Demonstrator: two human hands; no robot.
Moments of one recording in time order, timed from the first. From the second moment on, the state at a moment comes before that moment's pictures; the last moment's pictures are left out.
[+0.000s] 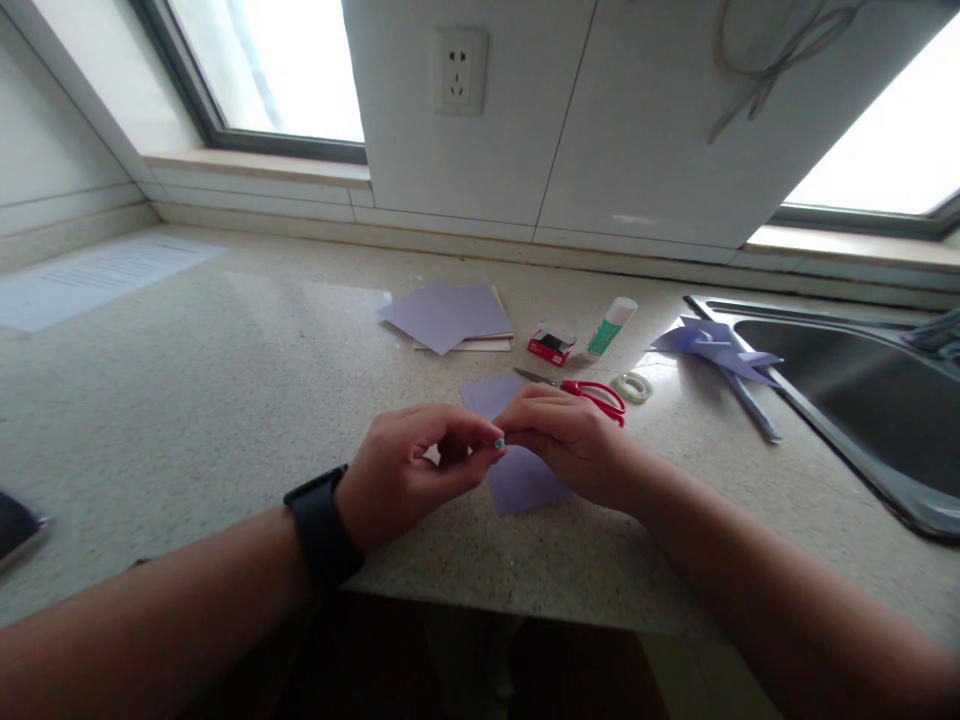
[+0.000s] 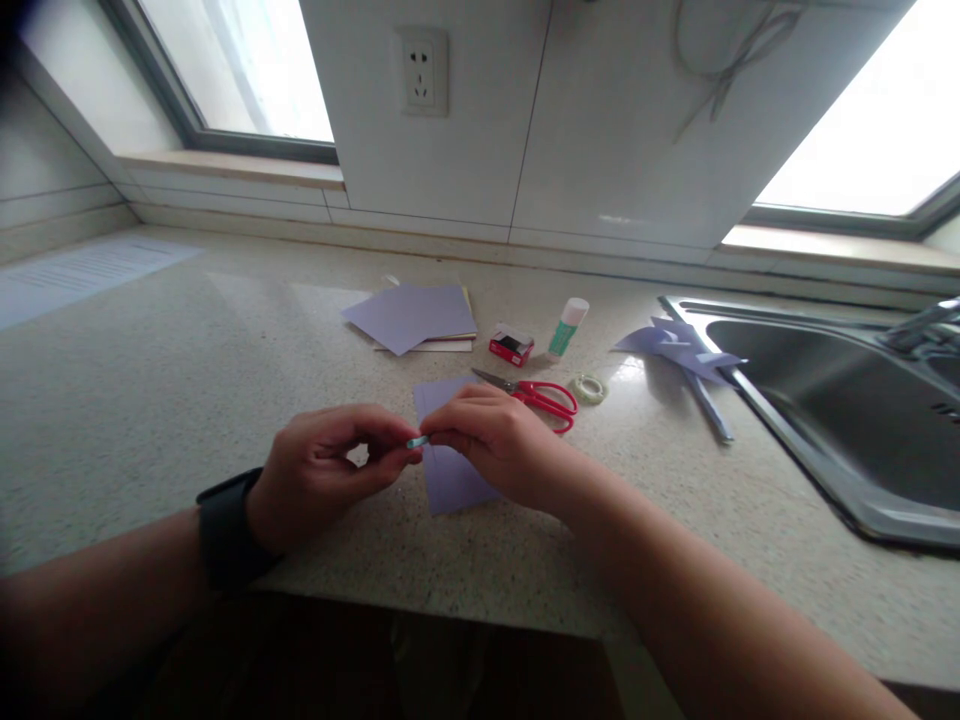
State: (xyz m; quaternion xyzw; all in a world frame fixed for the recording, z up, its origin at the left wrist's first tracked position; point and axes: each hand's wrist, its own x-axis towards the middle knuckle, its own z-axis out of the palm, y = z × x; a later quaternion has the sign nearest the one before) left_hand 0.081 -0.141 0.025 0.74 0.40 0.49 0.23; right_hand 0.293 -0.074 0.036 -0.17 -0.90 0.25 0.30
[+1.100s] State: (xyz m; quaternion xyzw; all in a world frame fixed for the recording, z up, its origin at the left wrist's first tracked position) left_hand 0.081 -0.141 0.025 0.73 0.40 0.49 0.25; right_hand 0.295 -0.075 0.040 -0.17 -0.91 0.21 0.32
